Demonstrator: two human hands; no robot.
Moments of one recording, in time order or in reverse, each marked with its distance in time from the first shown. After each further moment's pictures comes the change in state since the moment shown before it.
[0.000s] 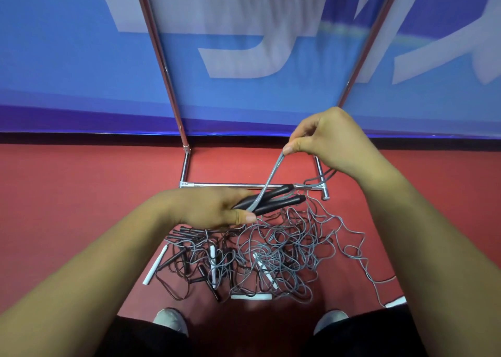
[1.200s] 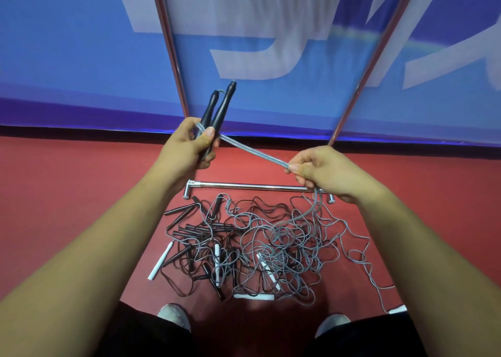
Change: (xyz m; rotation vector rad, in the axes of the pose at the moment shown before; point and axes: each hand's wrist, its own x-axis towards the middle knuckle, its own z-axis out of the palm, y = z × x) left_hand 0.003 -0.035 -0.038 -0.869 0.948 0.129; right_hand -0.013 0.032 0.037 0.311 -0.287 0.164
